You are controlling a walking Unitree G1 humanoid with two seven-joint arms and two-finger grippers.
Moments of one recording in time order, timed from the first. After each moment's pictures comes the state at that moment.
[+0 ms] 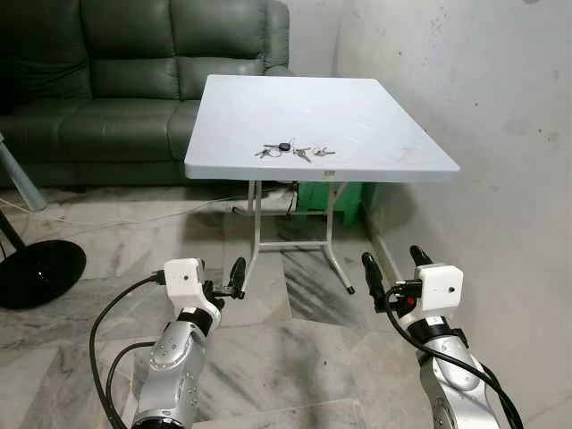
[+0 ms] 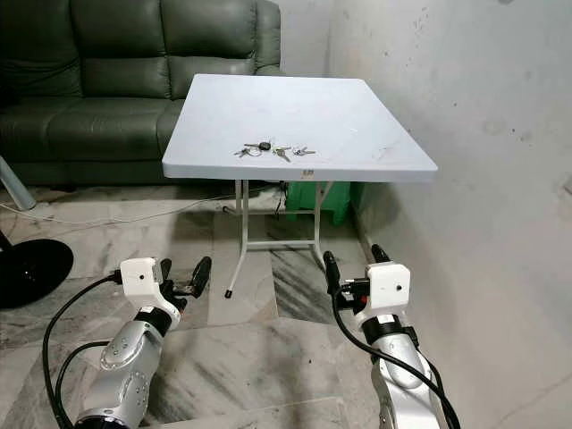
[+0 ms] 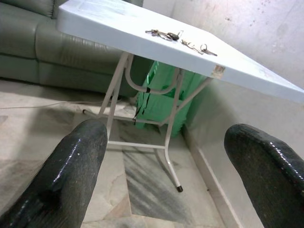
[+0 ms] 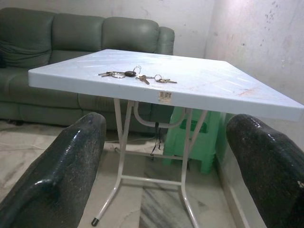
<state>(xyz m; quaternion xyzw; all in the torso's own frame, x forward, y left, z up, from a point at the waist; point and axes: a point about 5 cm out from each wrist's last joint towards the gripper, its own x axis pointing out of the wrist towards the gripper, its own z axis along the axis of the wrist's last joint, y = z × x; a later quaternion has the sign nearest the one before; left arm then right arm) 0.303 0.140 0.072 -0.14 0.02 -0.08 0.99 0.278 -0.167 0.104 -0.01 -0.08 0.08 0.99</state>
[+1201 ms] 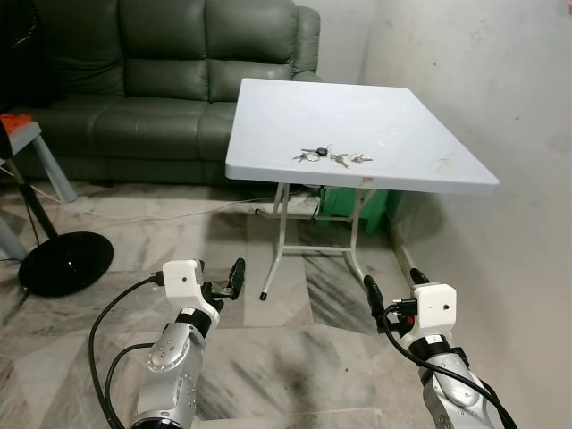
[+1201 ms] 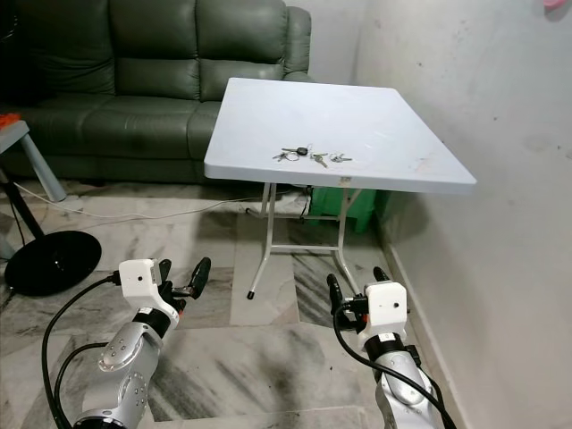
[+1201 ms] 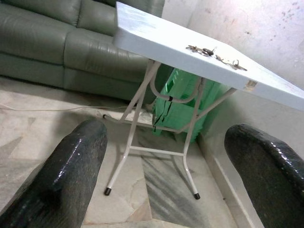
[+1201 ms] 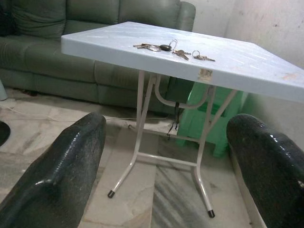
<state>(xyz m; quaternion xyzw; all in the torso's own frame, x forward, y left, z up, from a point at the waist) 0.302 0.141 0.070 -0.13 0.02 -0.09 0.99 0.270 -0.174 0.076 -0.03 -0.03 0.07 1.00</state>
